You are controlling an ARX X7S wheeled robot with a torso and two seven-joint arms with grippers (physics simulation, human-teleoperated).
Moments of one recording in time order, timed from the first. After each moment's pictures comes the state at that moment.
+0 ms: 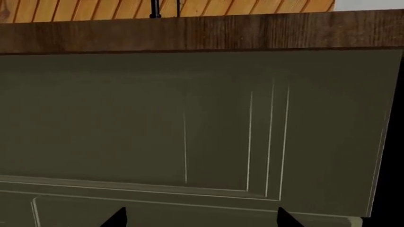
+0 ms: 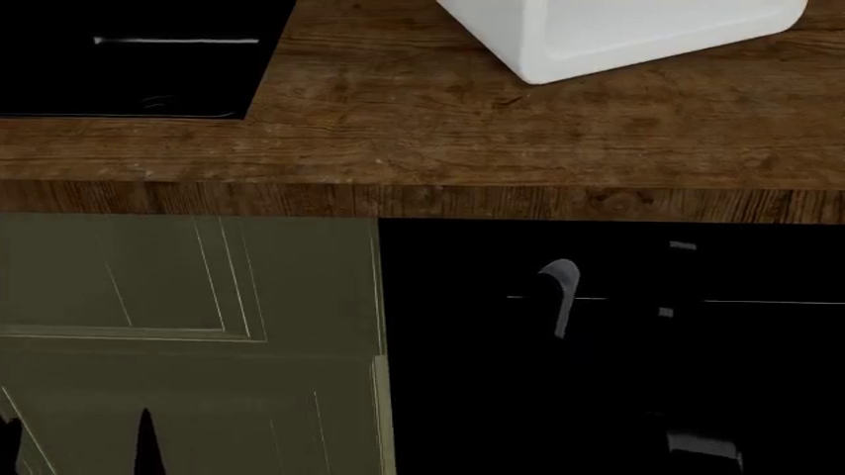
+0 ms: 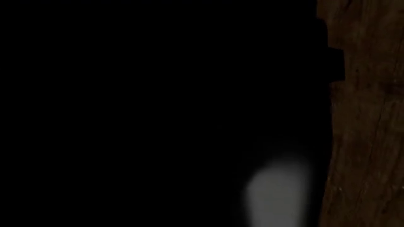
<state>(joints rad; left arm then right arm) -0.03 -0.28 0.26 0.05 -0.22 0.10 -0.40 0.85 0.44 -0.85 0.52 -0.60 0.47 0.03</state>
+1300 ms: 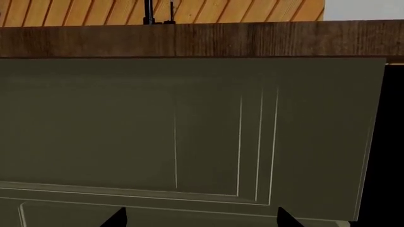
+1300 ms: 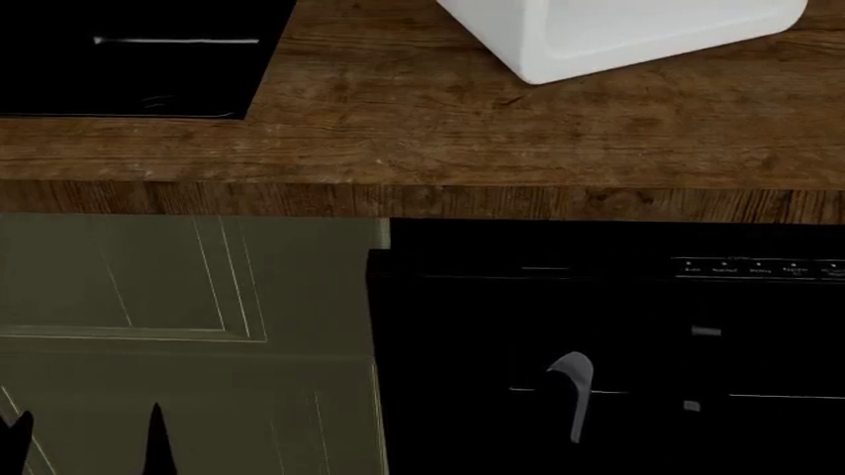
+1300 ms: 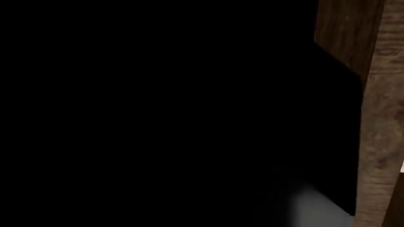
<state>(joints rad) -0.05 -0.29 0.29 0.06 -0.24 0.10 -0.40 0.56 0.67 -0.81 -0.07 -0.68 0.71 -0.17</state>
